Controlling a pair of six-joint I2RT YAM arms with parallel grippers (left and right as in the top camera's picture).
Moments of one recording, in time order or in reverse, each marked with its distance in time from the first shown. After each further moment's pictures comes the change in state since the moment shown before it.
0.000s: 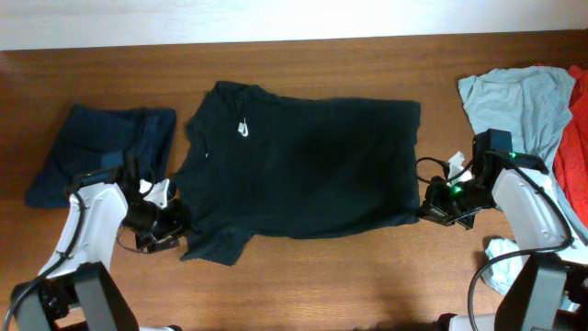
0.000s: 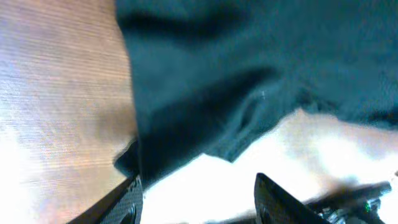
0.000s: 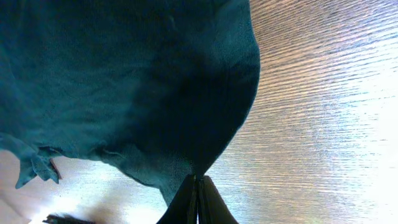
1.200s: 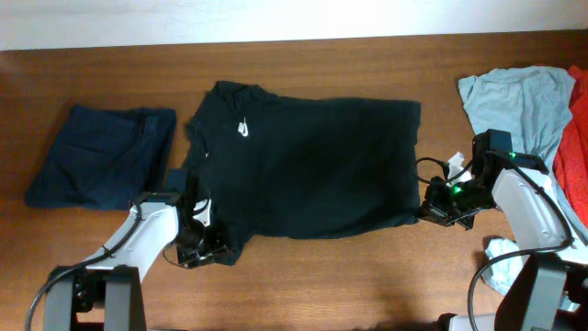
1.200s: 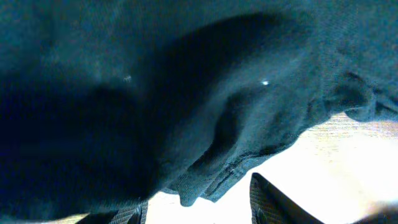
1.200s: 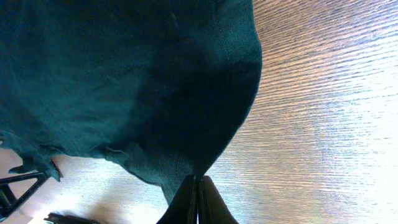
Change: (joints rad) left arm -0.304 -0.015 -0.240 0.300 -0.047 -0.283; right arm 0.000 0.000 0.000 -0.004 -0.004 -0.002
